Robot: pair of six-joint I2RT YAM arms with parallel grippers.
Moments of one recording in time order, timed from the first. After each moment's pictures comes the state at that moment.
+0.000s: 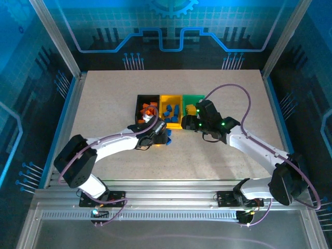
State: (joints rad) left arm -0.71 1.59 0.93 -0.44 -0.26 -0.73; right arm 0.59 1.32 0.99 -0.50 0.02 0.67
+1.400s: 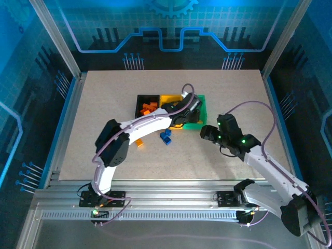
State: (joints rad) left arm -0.82 2.07 1.74 -0.53 -0.22 -0.61; right arm 0.44 0.97 0.71 -0.57 0.03 0.73
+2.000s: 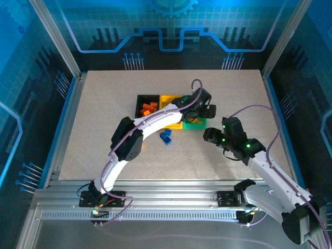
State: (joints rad) left arm -0.82 2.26 2.02 -0.57 -0.15 -0.64; right arm 0.40 0.90 0.67 -0.60 -0.01 0.72
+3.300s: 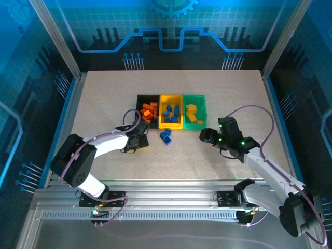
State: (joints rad) left arm -0.50 1.57 0.77 -0.48 -0.22 -0.85; right arm 0.40 0.98 0.63 -0.50 -0.08 0.73
